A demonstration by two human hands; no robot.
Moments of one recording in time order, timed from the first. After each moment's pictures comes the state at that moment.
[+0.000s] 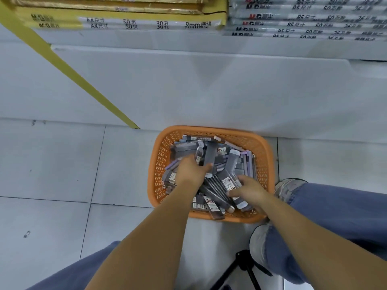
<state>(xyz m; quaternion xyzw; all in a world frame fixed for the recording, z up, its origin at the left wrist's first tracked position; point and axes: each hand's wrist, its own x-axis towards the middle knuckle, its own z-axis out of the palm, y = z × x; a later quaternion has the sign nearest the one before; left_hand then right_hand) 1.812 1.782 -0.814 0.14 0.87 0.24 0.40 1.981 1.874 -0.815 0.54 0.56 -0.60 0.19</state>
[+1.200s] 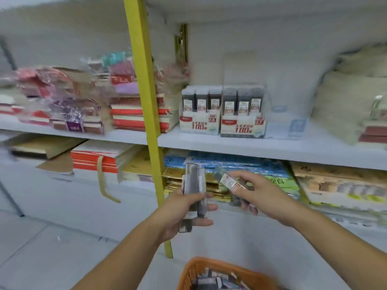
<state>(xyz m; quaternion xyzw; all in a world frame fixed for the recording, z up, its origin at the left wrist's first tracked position) 1.758 1.717 -0.444 0.20 0.59 0.66 0.42 1.900 1.885 -0.409 0.18 0.83 -0.50 -0.15</state>
